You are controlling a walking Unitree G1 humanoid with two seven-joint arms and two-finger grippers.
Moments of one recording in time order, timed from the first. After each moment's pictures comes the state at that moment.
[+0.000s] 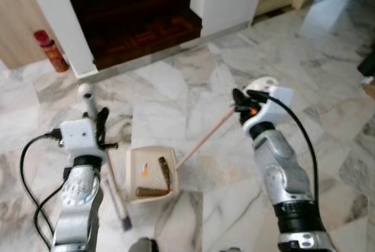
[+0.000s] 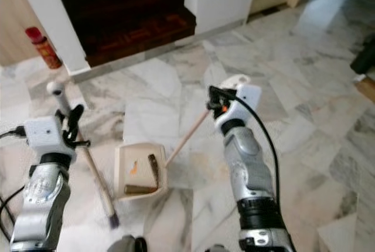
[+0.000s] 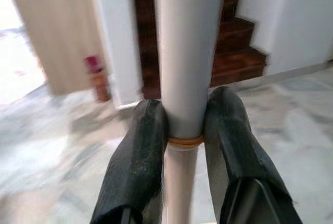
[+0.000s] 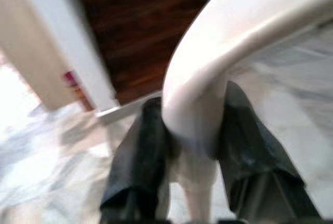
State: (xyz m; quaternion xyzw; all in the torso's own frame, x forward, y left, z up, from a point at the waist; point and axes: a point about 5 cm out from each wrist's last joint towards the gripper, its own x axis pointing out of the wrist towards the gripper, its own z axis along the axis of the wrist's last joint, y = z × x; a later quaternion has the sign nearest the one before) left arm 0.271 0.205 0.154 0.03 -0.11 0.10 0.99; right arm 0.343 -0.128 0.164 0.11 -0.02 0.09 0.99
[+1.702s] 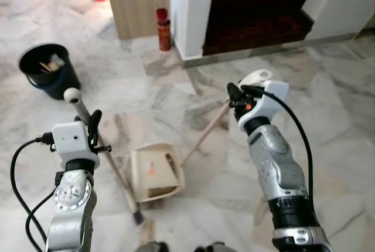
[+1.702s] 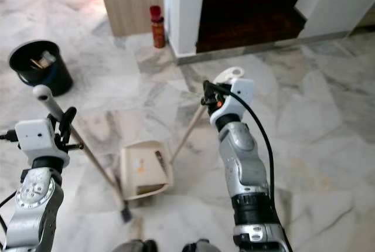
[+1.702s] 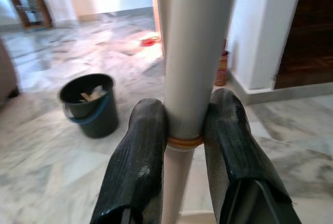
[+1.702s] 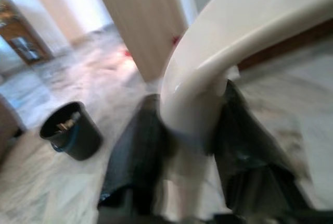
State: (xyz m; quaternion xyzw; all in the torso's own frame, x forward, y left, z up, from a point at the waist) left arm 0.268 0.207 0.151 0.04 -0.10 0.10 0.99; right arm 0.342 -0.124 0.162 0.16 -0.02 0.11 0.98
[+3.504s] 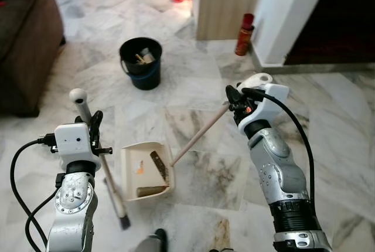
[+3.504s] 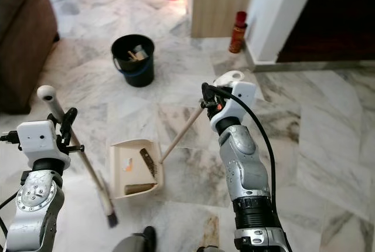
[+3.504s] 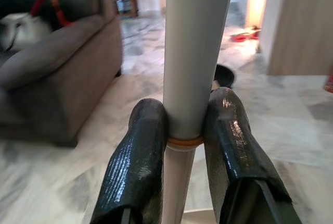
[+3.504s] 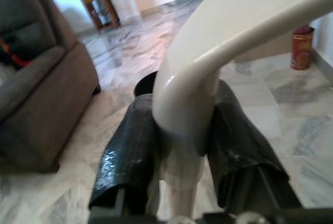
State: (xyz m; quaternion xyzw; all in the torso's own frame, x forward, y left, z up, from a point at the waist) left arm 0.262 0.209 0.153 0.06 -0.10 0.11 0.99; right arm 0.342 -0.121 0.170 0.14 -0.03 0.12 0.98
